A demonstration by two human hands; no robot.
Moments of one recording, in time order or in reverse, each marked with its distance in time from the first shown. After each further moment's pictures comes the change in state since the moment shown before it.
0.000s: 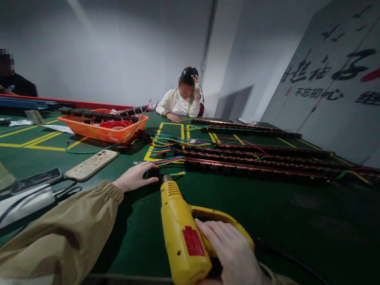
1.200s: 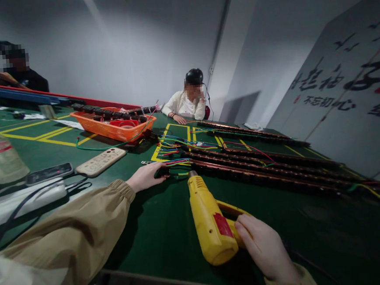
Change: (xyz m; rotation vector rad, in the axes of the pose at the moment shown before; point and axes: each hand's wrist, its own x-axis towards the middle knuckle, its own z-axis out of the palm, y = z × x) left_hand 0.003 0.003 0.011 0.092 0.110 -0.046; right_hand -0.009 0.055 -0.015 -0.094 -0.070 0.377
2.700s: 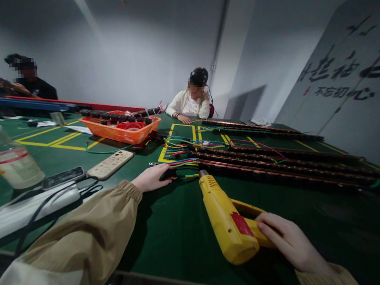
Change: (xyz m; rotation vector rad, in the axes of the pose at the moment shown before) left_hand -0.003 -0.006 -0.012 -0.006 -0.114 0.099; right_hand 0.006 0.027 -0.017 0.302 -0.101 0.016
